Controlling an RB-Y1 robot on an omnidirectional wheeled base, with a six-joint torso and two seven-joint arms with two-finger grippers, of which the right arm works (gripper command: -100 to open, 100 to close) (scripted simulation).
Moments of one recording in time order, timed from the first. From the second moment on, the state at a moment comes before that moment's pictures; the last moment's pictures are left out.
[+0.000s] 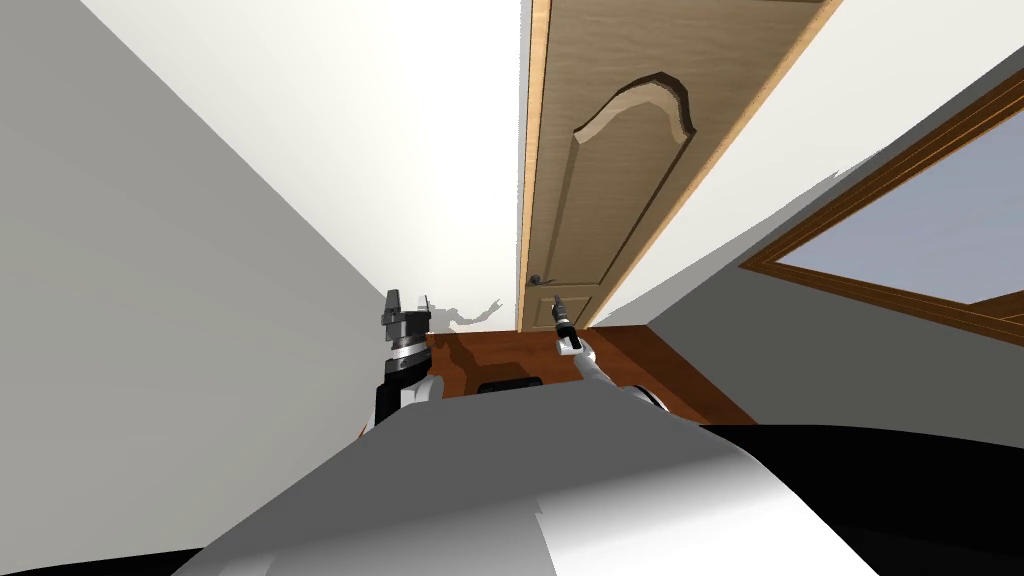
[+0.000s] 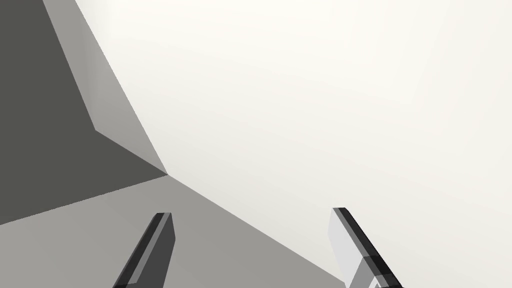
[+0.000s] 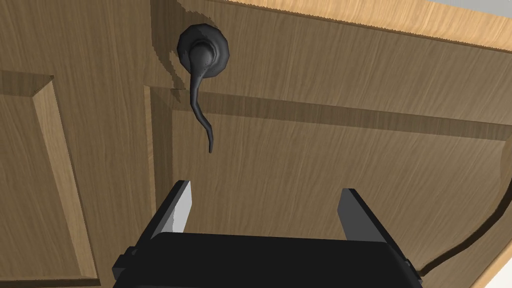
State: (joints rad) arm -0.19 -0.19 -0.06 -0.85 -0.10 -0.65 0.00
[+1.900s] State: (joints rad) arm -0.33 -0.26 -0.08 -0.46 -0.13 -0.76 -0.05
